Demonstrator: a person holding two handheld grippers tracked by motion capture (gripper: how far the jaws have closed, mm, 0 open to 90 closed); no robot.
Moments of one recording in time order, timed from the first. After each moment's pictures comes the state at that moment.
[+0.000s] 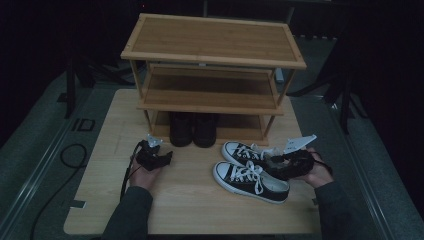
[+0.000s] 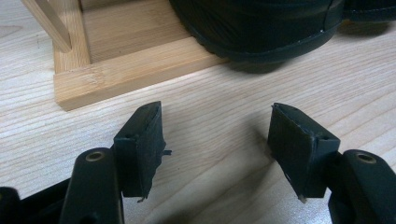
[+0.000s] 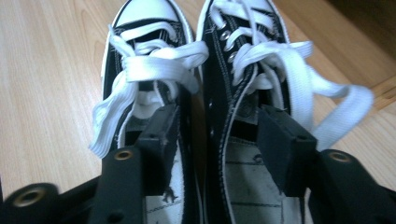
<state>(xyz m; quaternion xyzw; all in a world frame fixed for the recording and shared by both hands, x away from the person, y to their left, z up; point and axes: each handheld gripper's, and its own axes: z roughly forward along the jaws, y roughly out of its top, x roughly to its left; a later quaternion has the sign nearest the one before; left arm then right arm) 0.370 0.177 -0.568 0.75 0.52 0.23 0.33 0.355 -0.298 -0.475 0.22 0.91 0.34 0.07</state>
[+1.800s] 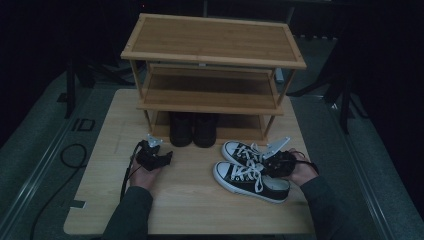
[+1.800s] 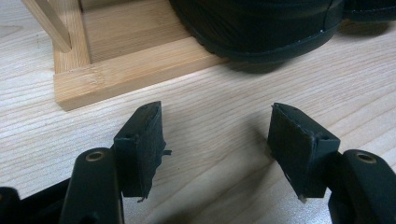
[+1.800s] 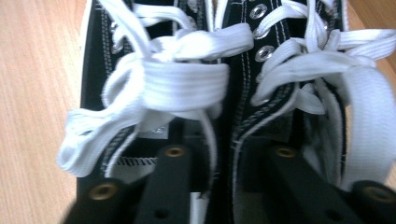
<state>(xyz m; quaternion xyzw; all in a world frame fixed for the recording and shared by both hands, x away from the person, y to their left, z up) 0.370 0.177 -0.568 0.75 0.52 0.23 0.33 0.366 -0.256 -0.498 0.16 0.95 0.25 0.06</state>
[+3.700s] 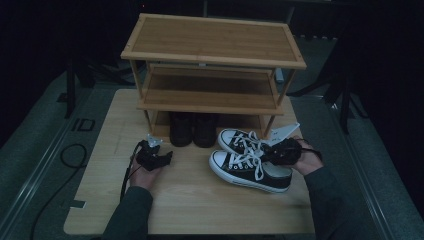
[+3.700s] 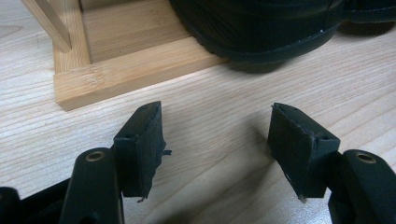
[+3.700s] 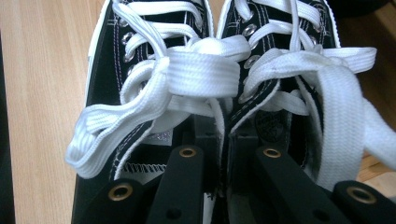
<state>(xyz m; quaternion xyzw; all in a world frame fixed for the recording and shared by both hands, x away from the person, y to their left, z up) 0.370 0.177 -0.568 0.75 0.52 0.23 0.33 0.367 -0.250 -0.436 0.14 0.94 0.31 0.08</state>
